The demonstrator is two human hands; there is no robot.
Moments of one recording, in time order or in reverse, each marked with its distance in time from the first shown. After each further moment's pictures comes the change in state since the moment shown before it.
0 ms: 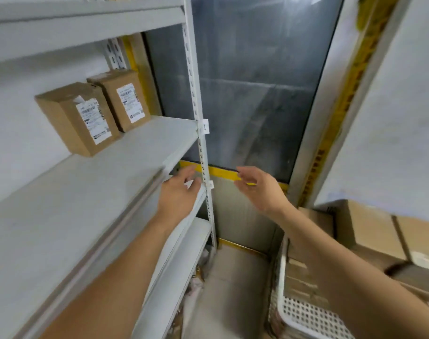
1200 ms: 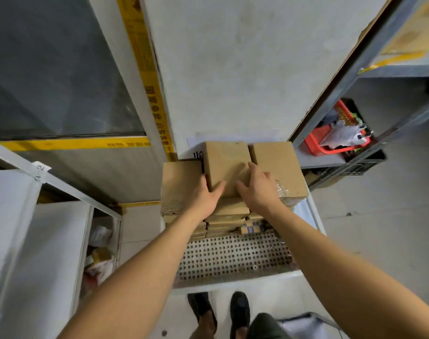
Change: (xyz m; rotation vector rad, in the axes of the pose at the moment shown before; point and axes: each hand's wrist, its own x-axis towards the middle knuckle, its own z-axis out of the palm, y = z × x) left_hand -0.078 0.122 0.475 -0.044 -0.969 -0.319; right_hand -0.103 0.343 -0.209 -0.317 0.109 0.785
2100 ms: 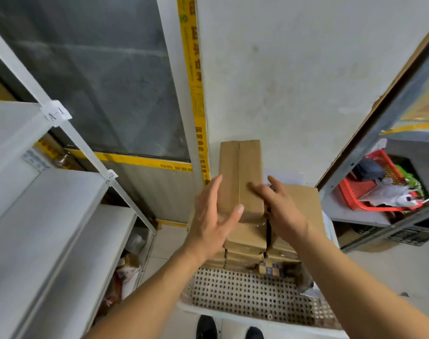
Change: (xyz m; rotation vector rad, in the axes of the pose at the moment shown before) left_hand -0.128 0.036 -0.022 -0.061 0.468 0.560; right_hand -0.027 -0.037 -0.070 1.060 -0.350 -0.077
